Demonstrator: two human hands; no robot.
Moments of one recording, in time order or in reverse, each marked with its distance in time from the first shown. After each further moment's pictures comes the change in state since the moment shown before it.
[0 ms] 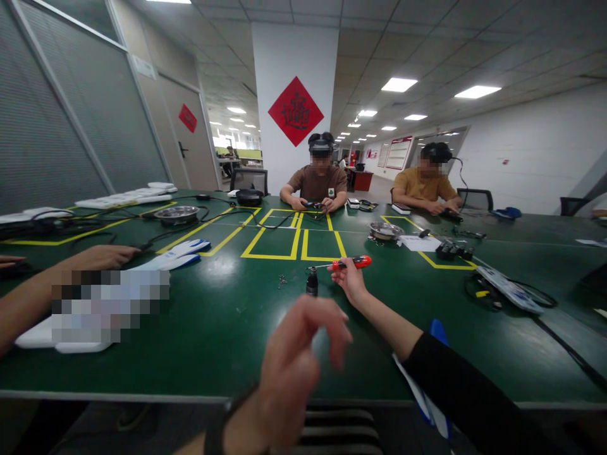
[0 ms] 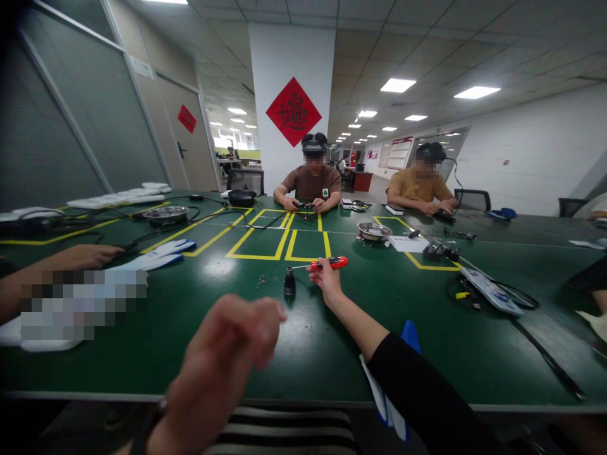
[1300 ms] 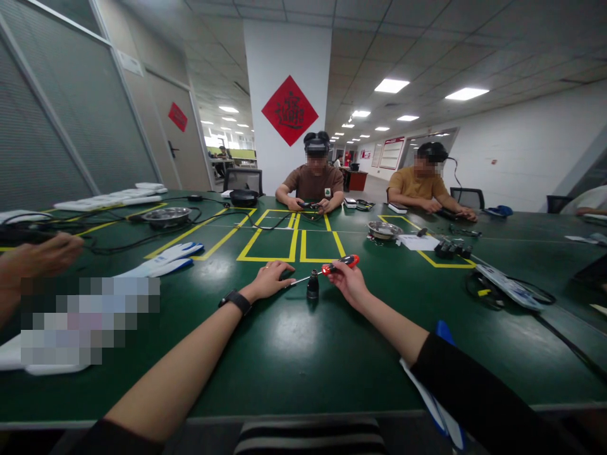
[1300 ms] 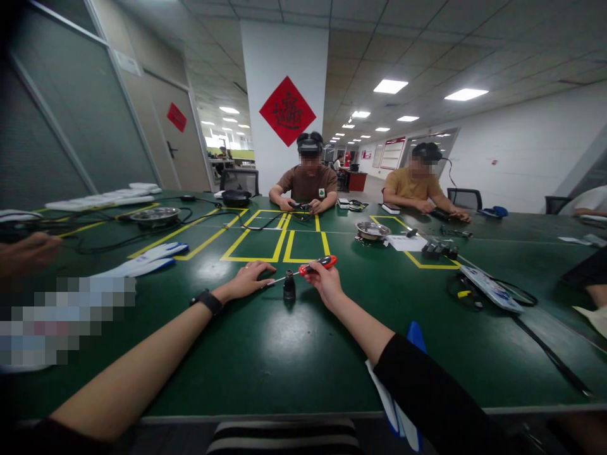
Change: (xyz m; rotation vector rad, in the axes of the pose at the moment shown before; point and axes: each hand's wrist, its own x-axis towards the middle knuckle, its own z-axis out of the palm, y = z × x) left_hand 0.108 -0.217 -0.116 0.953 -0.503 -0.183; right_hand -0.001 0.001 0.009 0.080 -0.105 0.023
